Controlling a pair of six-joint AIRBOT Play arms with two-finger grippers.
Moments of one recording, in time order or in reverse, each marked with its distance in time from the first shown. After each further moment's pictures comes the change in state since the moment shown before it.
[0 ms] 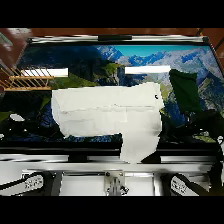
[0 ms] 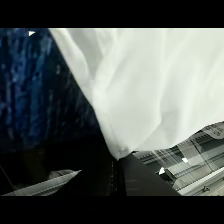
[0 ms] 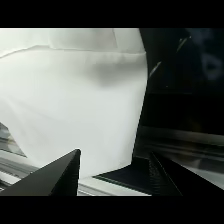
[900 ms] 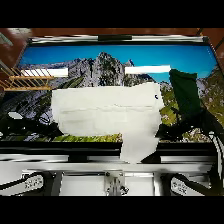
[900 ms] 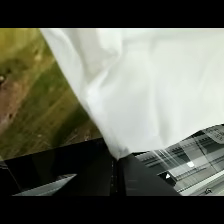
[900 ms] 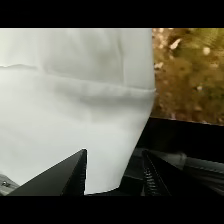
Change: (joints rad) left arm 0.000 0.000 0.046 0.000 -0.021 0.000; right arm 0.109 -0.089 0.029 -0.063 0.068 0.024
